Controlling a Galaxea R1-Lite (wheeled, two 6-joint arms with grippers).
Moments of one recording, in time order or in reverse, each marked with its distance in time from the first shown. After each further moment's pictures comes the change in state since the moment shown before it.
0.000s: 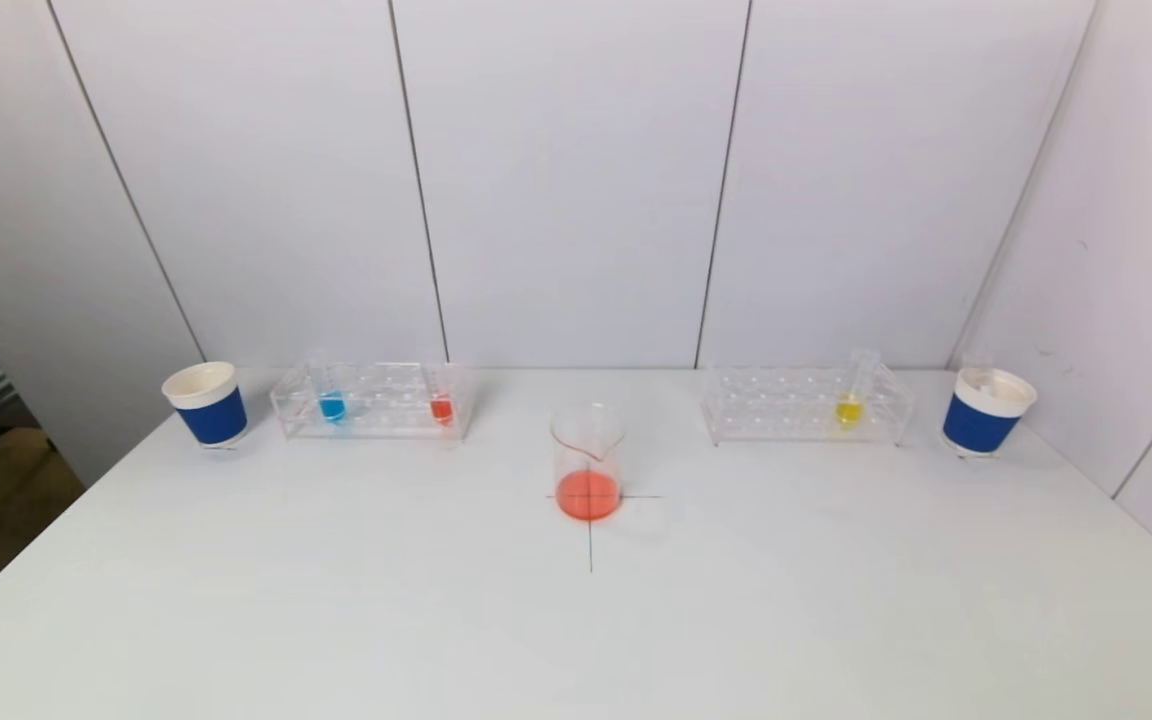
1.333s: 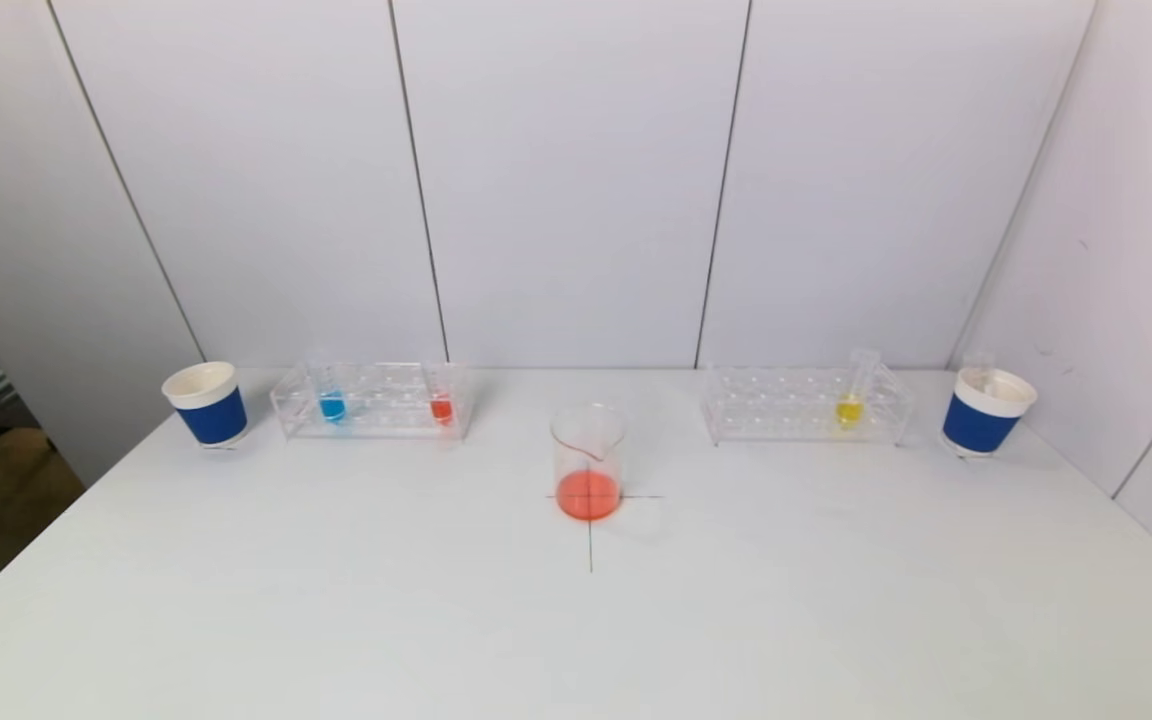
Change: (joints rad) left arm 0.000 0.000 0.000 0.000 0.000 0.006; right arm 0.000 0.000 0.000 0.001 -0.012 0.016
